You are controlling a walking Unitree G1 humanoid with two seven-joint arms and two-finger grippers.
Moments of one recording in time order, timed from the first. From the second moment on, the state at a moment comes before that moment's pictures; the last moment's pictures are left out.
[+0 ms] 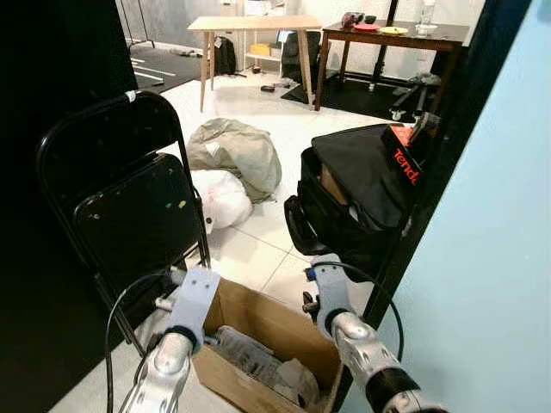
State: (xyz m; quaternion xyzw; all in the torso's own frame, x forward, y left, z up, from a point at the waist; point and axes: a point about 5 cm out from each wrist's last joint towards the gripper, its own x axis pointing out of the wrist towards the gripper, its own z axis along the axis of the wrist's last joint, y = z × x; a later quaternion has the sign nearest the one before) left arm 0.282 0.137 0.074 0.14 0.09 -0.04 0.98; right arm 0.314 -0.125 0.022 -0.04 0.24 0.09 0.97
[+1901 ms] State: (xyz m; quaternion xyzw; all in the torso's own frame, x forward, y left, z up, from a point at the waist) left arm 0.258 0.137 0.054 0.12 0.11 -0.04 0.99; right arm 0.286 -0.121 0.020 -0.05 0.29 0.12 0.95
